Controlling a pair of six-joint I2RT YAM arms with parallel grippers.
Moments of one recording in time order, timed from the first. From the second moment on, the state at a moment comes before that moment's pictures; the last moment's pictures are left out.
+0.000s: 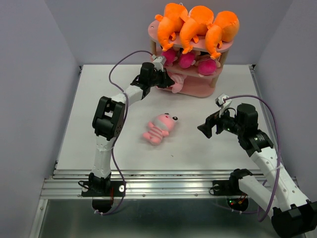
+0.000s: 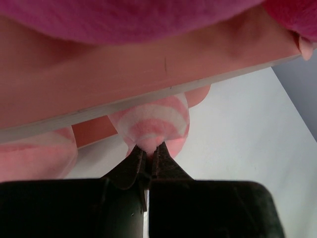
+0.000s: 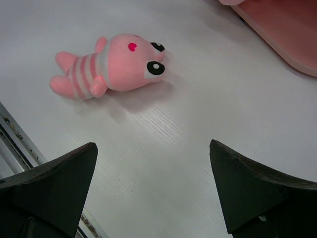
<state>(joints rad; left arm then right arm) -0.44 2.20 1.68 0.20 0.47 -0.41 0.25 0.79 0.74 -0.37 -0.52 -0.09</state>
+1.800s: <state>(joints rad) -0.44 2.21 1.66 0.26 0.41 -0.47 0.25 0.78 0.74 -0.36 -0.50 -0.10</state>
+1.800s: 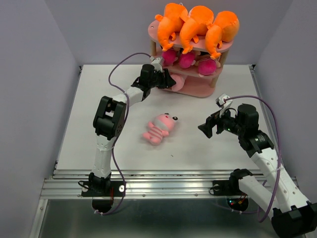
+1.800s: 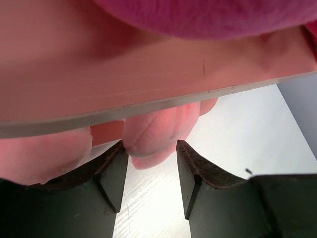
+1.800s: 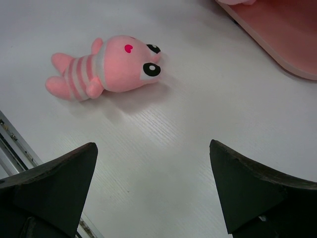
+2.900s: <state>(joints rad) -0.43 1.92 1.31 0.33 0.39 -0.44 0.25 0.77 0.72 -0.35 -0.49 -0.13</state>
